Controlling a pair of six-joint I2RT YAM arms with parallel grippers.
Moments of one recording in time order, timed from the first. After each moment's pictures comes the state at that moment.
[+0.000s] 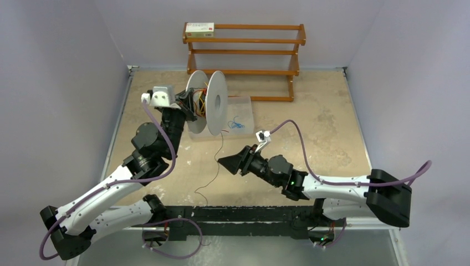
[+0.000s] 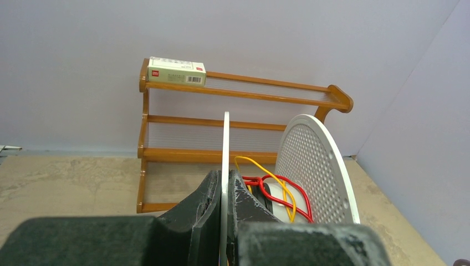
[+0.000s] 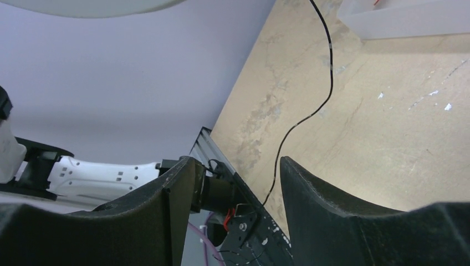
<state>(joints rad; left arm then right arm) -0.85 0.86 0.92 0.27 -0.66 -0.04 1.16 1.16 0.43 0.69 0.22 0.95</state>
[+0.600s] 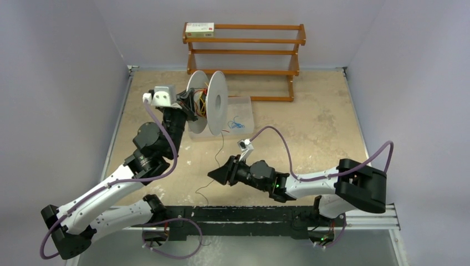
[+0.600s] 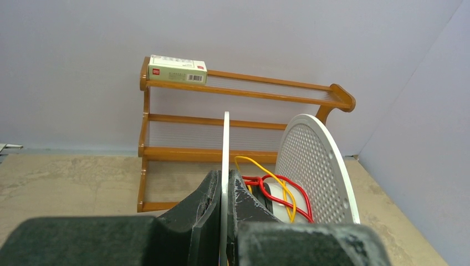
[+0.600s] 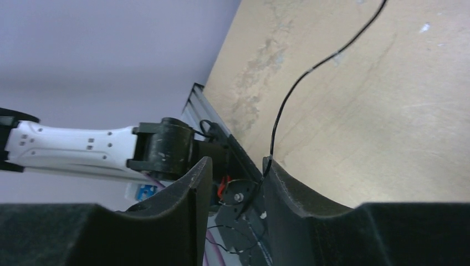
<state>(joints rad) -0.85 0.87 0.92 0.28 -0.67 -0.04 1.24 1.42 0.47 0.78 0.17 1.00</state>
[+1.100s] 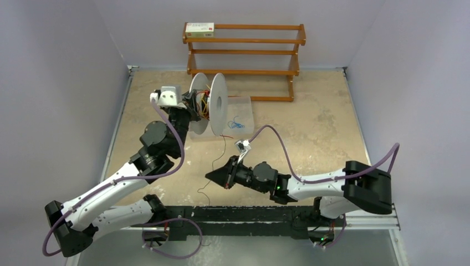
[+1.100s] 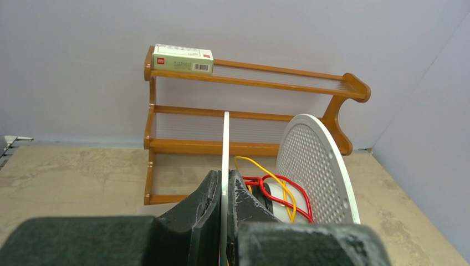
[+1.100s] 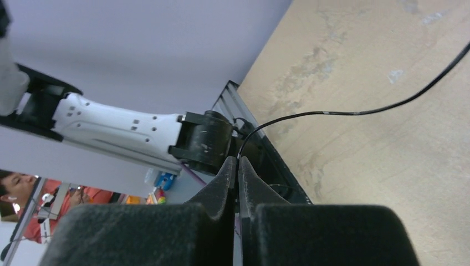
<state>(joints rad) -0.85 0.90 0.89 0.31 -0.69 -0.04 1.28 1.39 0.50 0.83 0.14 0.95</state>
